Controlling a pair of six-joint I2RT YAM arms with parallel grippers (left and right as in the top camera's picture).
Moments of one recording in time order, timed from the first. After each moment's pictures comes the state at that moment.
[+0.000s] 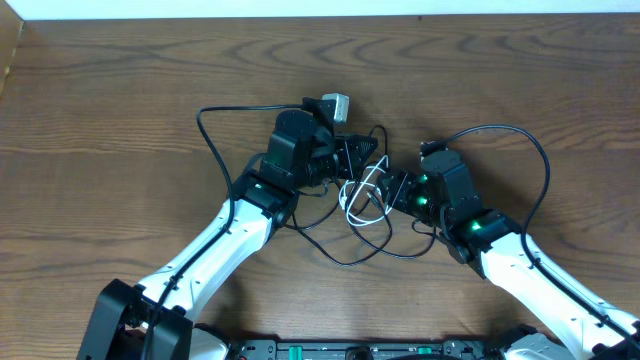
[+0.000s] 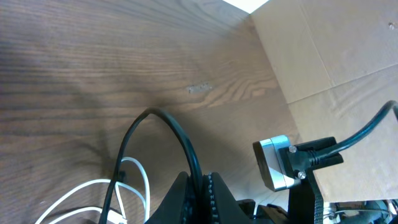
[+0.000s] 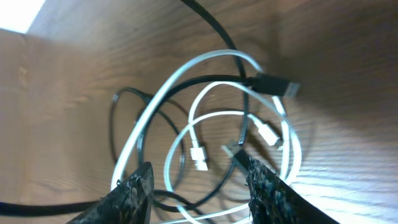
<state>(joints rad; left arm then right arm) -0.50 1.48 0.87 0.15 0.49 -0.67 0.49 1.32 0.65 -0.08 -0.17 0.94</state>
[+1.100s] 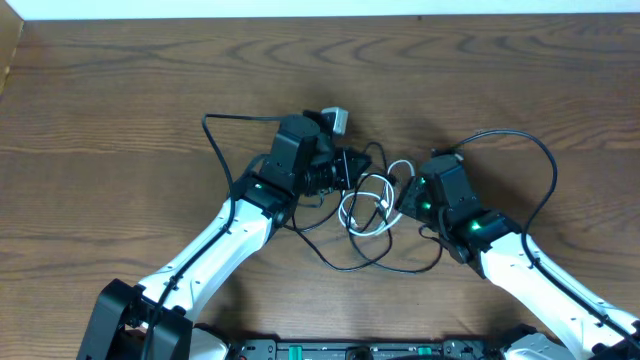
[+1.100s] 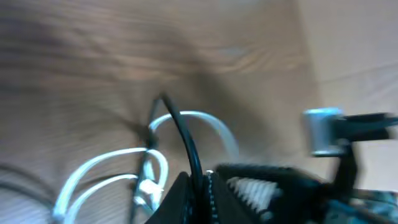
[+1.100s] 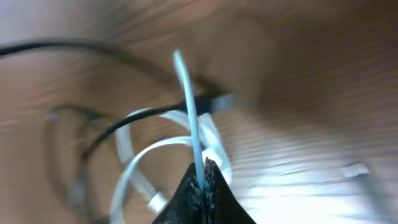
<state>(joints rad) -0.50 1.48 0.87 -0.04 0.47 -0.65 0.49 1.32 0.65 -0.24 0.06 0.85</state>
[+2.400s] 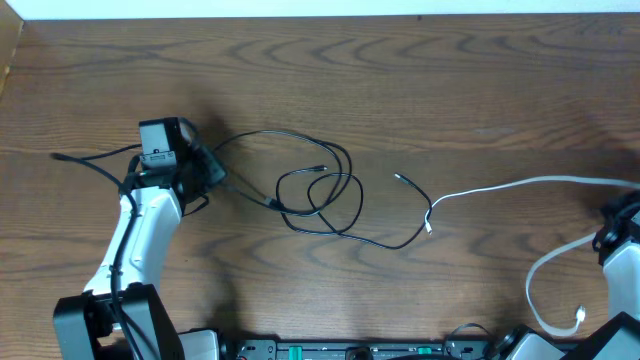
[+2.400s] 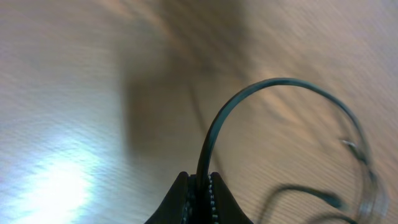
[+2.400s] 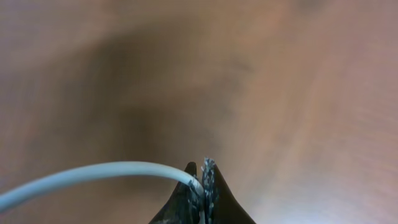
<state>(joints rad) 0.13 1.48 0.87 -0.45 0.20 -0.48 -0.65 1.32 0.65 -0.09 0.21 0.42</state>
